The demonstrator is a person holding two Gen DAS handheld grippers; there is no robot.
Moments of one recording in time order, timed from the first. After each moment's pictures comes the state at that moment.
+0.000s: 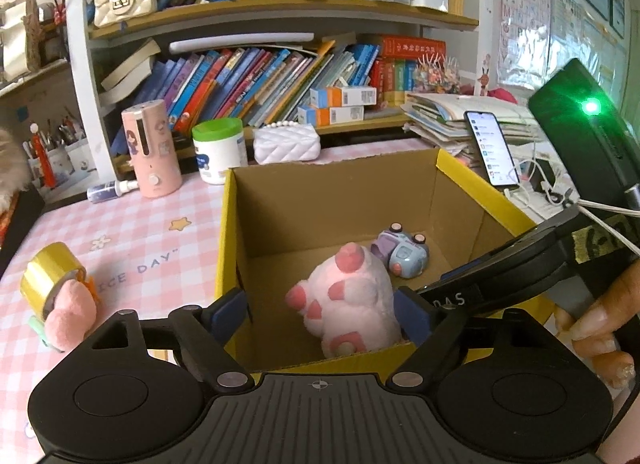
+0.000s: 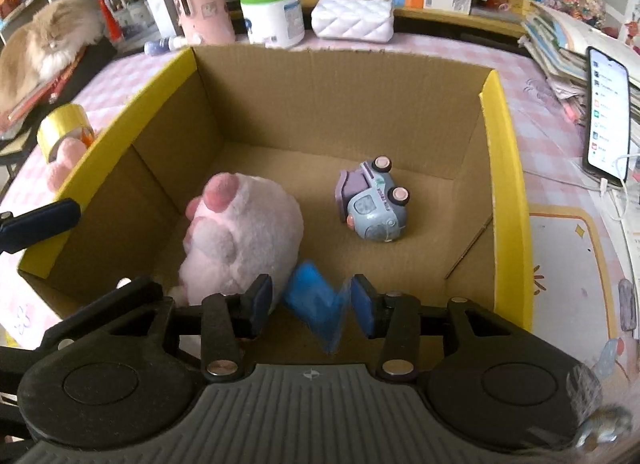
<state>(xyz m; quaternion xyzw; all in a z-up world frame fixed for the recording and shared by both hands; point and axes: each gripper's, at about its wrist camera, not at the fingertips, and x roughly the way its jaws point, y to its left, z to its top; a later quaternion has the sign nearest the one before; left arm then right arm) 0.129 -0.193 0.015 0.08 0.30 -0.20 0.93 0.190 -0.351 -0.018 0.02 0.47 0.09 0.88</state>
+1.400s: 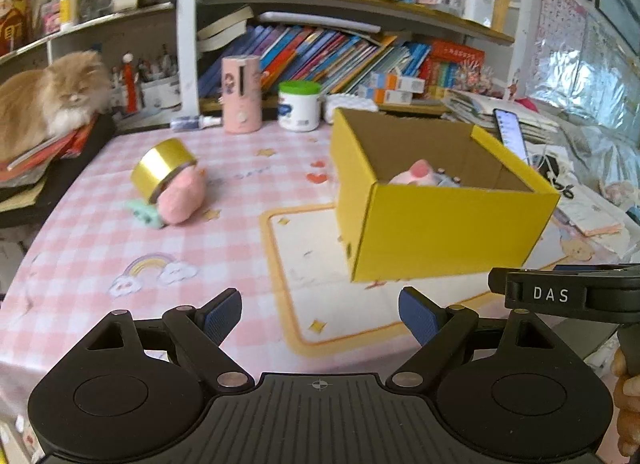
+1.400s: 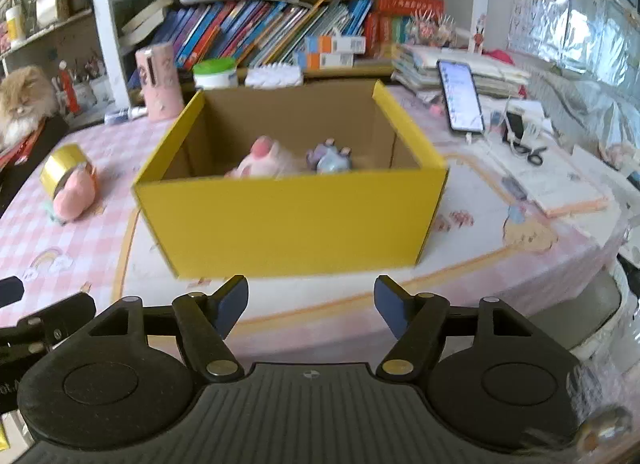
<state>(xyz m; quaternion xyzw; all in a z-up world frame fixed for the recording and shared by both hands) 0.029 -0.059 0.012 0.02 0.33 -0.16 0.93 0.014 -0.258 0.000 0.05 0.36 -0.10 0.93</state>
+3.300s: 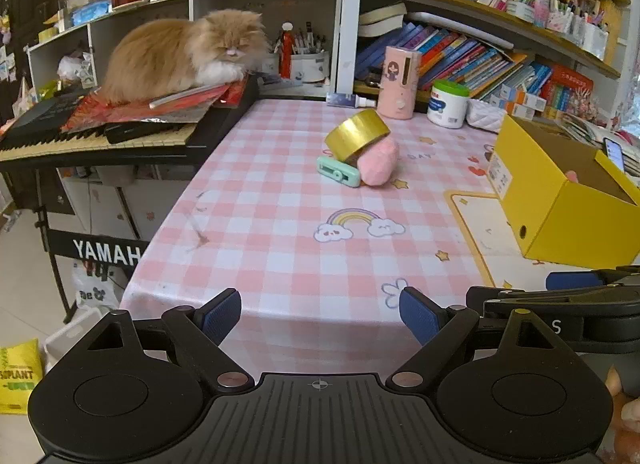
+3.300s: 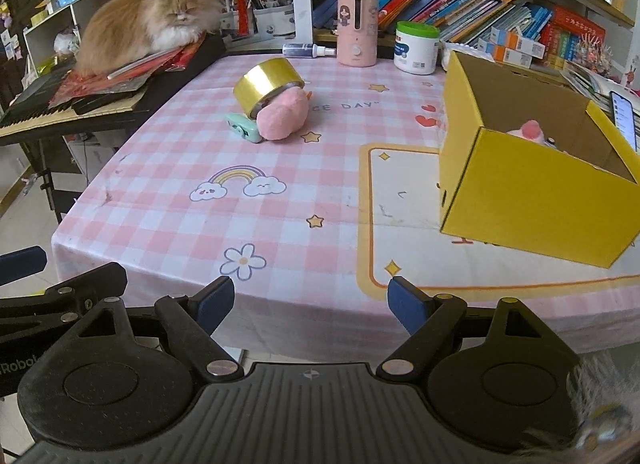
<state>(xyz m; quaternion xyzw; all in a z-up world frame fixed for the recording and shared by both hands) 0.011 0.097 0.003 -0.01 0.35 -0.03 0.94 0.028 -0.072 -0.014 -0.01 0.40 0.07 0.91</state>
